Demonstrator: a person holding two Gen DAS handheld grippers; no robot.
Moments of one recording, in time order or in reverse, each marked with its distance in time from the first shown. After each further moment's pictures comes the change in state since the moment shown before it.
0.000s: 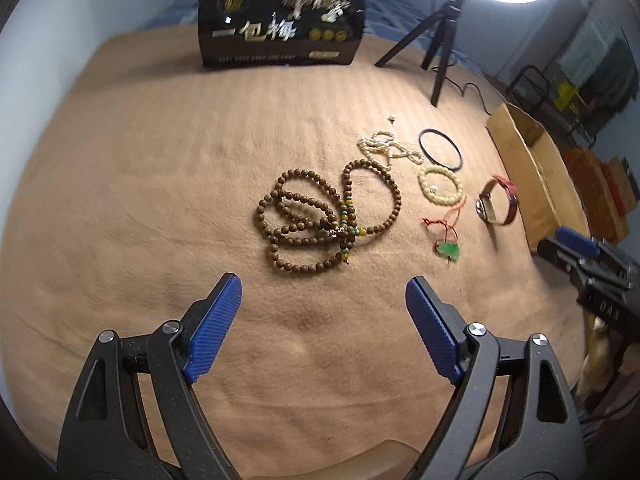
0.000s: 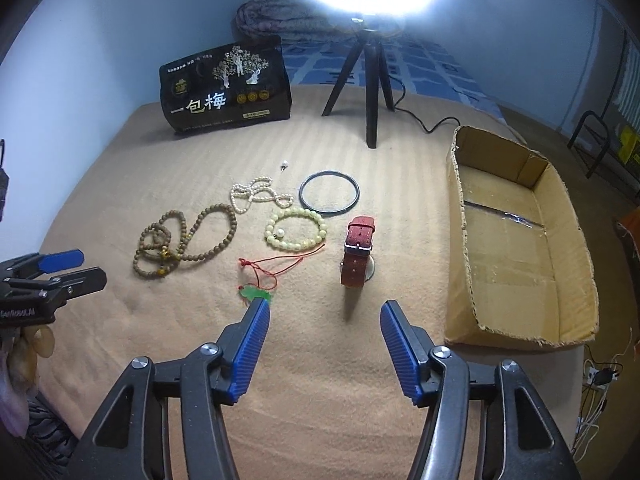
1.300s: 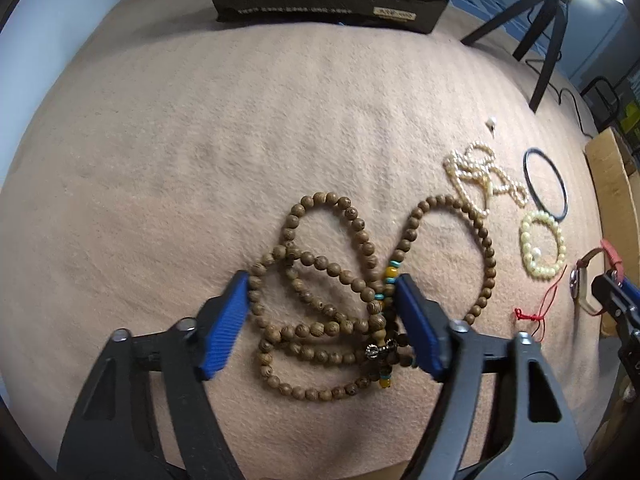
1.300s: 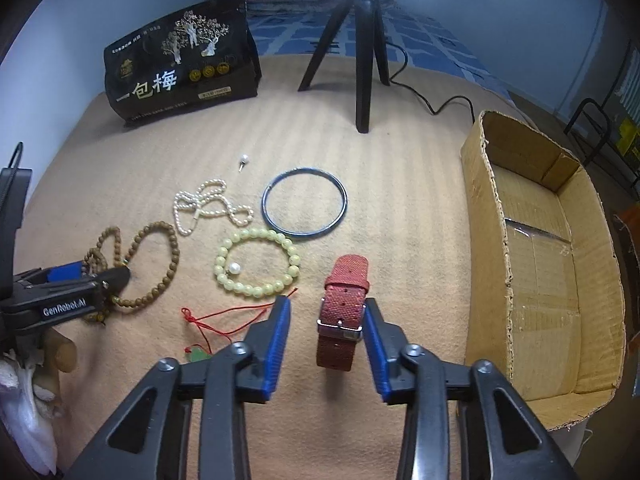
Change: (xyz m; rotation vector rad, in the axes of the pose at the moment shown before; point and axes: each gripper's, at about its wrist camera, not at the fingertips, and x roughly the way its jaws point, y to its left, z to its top) left arm 0.105 -0.003 0.055 -0.134 0.083 0.193; right arm 0.076 -0.009 0.041 0.025 0.098 -0.070
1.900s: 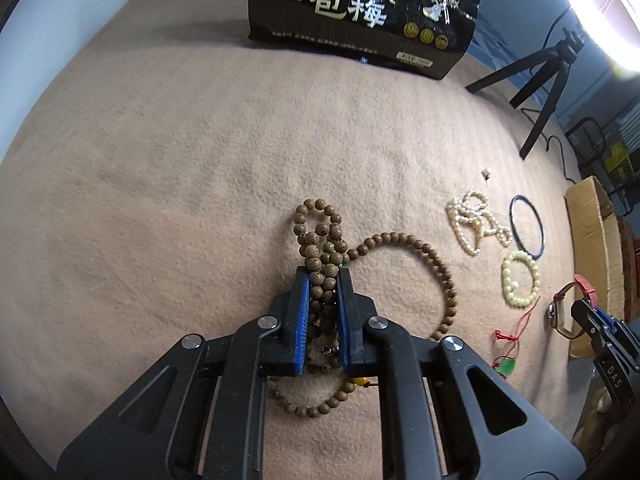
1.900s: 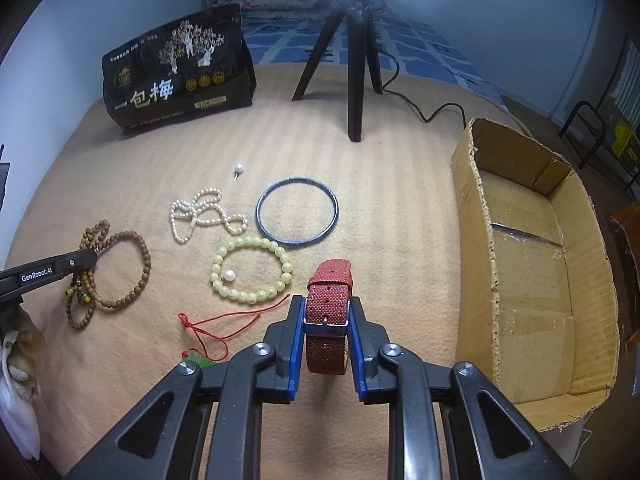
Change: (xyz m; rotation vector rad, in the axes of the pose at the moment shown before) left arm -0.024 0.043 0.010 -0.085 -0.061 -0.106; right arm -0.011 -0.003 0.001 0.012 -0.047 -0.002
